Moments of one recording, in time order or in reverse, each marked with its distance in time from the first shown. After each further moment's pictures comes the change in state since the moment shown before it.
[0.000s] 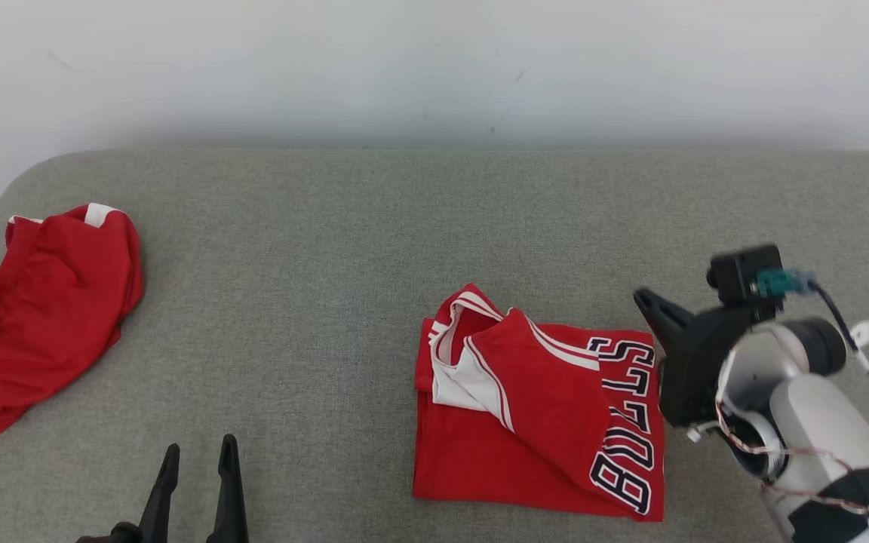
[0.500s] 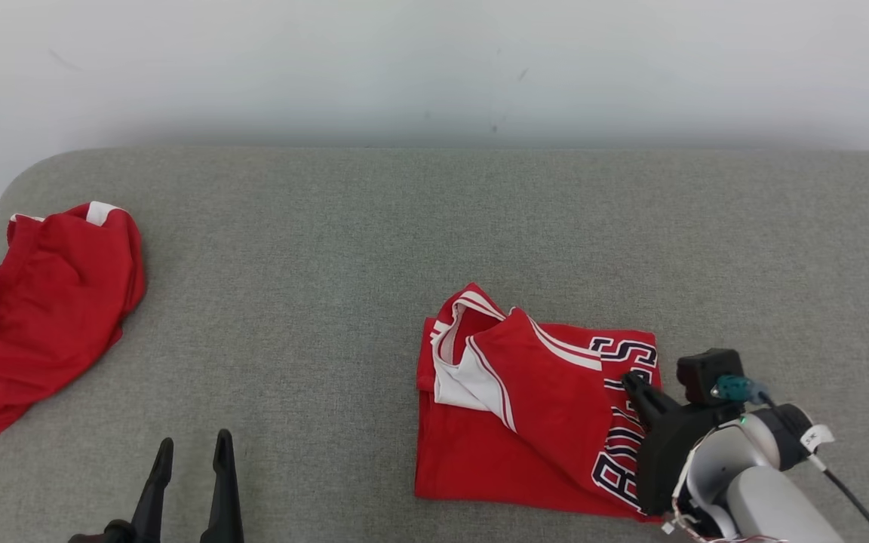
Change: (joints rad) left arm 0.003 0.009 0.002 -0.027 0.013 0.000 0.000; right arm 0.170 0.095 -0.046 0.084 -0.210 0.000 -0.177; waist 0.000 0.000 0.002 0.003
